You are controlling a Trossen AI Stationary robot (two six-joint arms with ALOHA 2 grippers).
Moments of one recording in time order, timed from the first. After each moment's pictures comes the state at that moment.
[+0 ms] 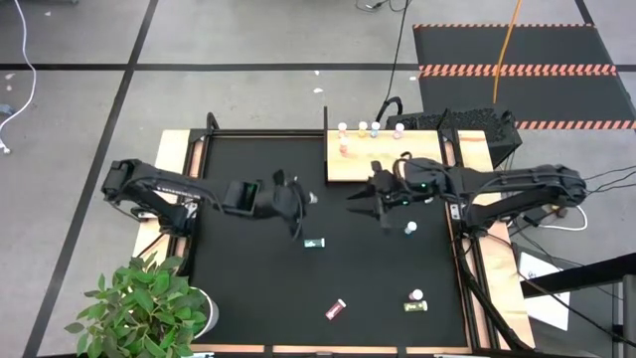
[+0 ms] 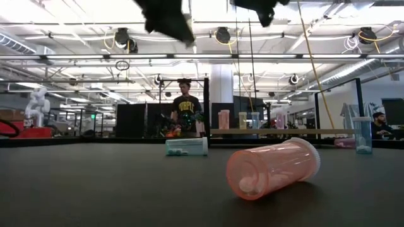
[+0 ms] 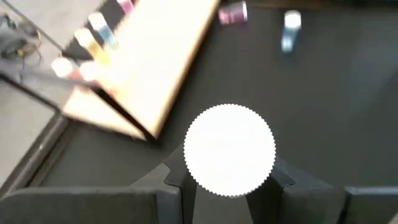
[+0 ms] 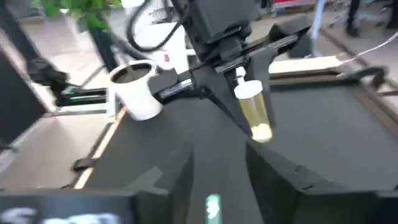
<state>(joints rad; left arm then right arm) -0.11 1.50 1.25 -0.47 -0.43 -0.17 -0.02 1.14 0.90 -0.05 -0.13 0.11</state>
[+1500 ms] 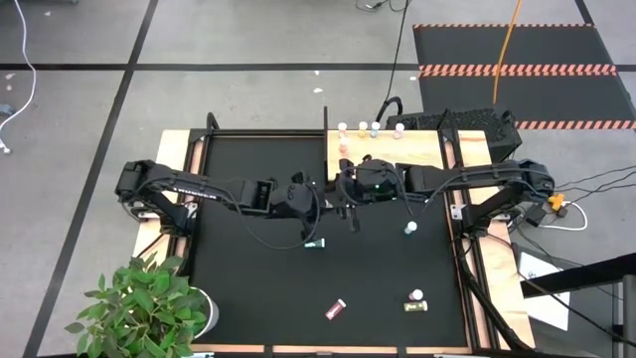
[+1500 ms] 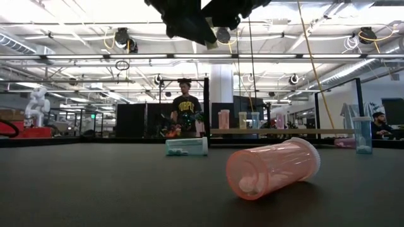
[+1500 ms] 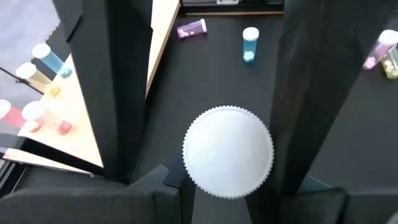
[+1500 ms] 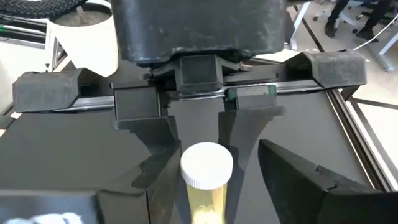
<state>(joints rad) -0.09 1.61 1.31 -0.36 -0.28 -0.05 -0.02 1.47 1.17 -0.16 -0.03 -0.15</state>
